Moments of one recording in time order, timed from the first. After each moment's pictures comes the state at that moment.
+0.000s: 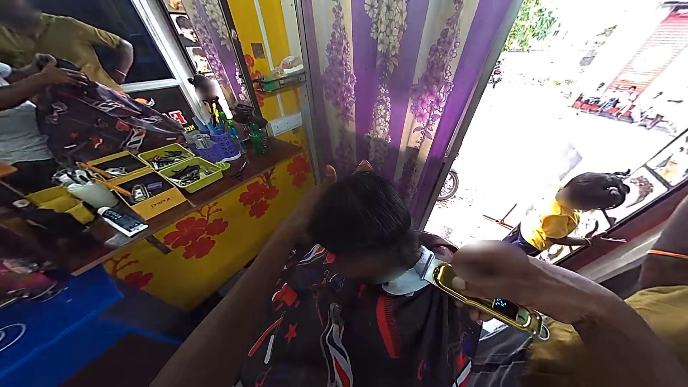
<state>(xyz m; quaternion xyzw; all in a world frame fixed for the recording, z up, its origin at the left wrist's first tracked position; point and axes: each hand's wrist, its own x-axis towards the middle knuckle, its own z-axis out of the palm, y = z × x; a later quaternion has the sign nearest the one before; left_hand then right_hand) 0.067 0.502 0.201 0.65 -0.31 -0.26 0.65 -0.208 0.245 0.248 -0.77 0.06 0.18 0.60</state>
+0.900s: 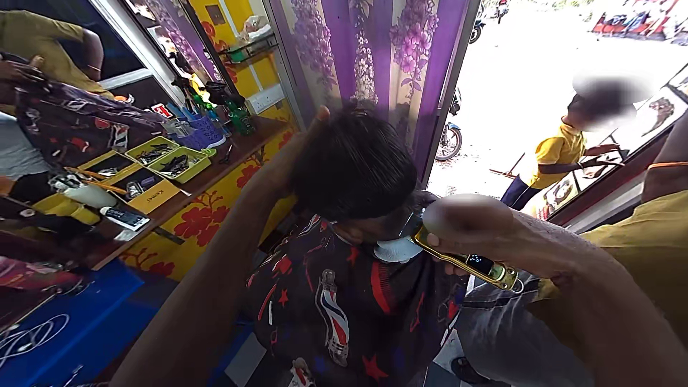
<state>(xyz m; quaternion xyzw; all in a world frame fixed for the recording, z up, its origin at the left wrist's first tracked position) 0.019 0.480 0.258 0.71 -0.37 -0.25 0.55 -0.235 0.262 0.237 -0.78 0.08 0.10 0.61</state>
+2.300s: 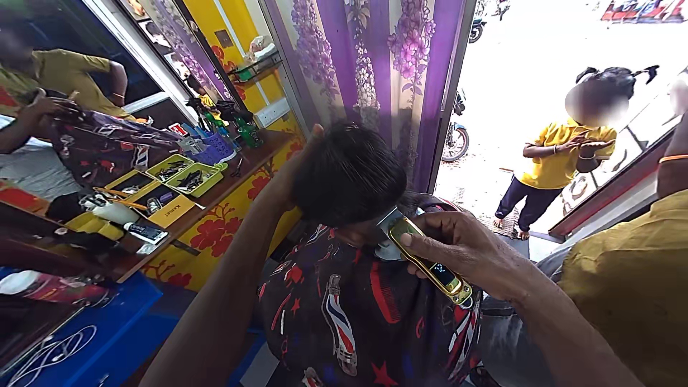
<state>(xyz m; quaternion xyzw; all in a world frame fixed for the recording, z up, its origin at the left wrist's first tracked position) 0.038 0.481 0.240 0.68 -0.37 -0.26 0.58 -0.223 0.300 0.208 -0.74 0.04 -0.04 0.67</state>
